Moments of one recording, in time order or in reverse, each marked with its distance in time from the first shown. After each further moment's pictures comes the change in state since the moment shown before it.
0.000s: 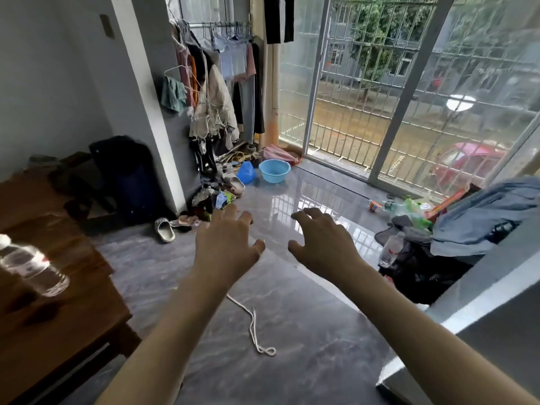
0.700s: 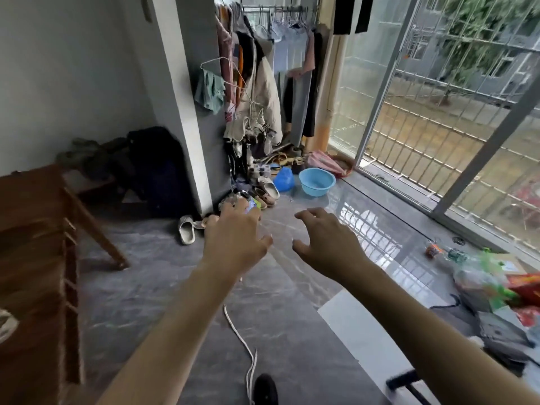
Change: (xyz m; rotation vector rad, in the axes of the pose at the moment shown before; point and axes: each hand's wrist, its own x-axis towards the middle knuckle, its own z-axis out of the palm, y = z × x) left_hand 0.285 -0.004 0.049 0.003 0.019 -0.225; right_hand 0.318 0.077 0.039 0.040 -0.085 -0.238
